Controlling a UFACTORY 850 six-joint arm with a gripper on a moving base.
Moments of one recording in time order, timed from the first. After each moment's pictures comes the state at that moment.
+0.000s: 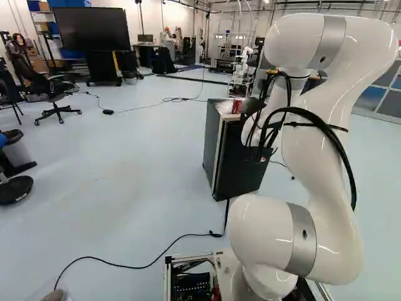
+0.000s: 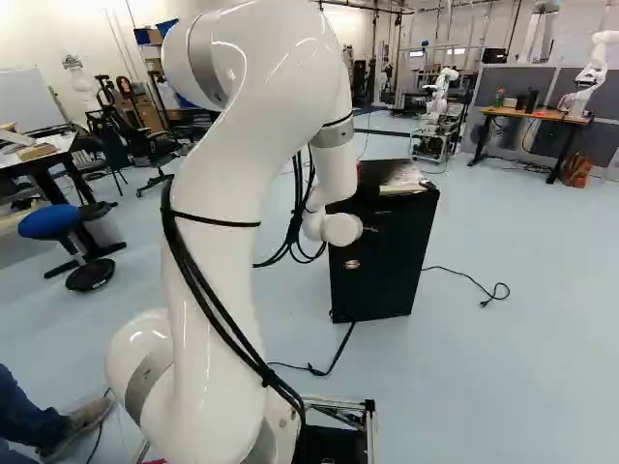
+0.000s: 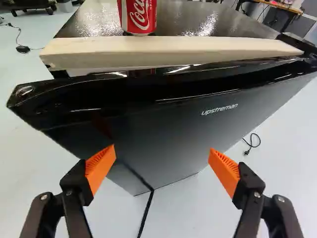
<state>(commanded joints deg) -24.9 -32.2 -45.9 -17.7 45.0 0.0</state>
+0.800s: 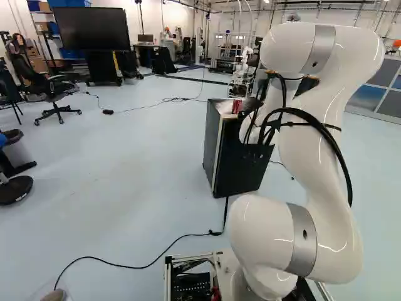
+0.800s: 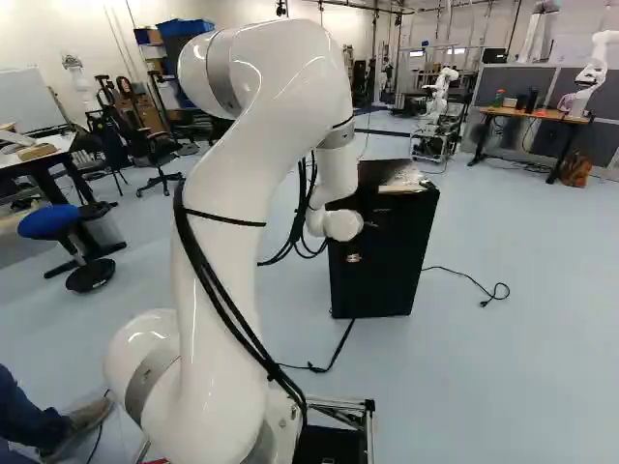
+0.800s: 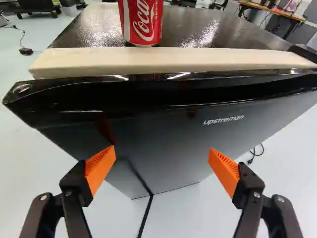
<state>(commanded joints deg) -23.8 -35.5 -50.6 -17.7 45.0 0.0</state>
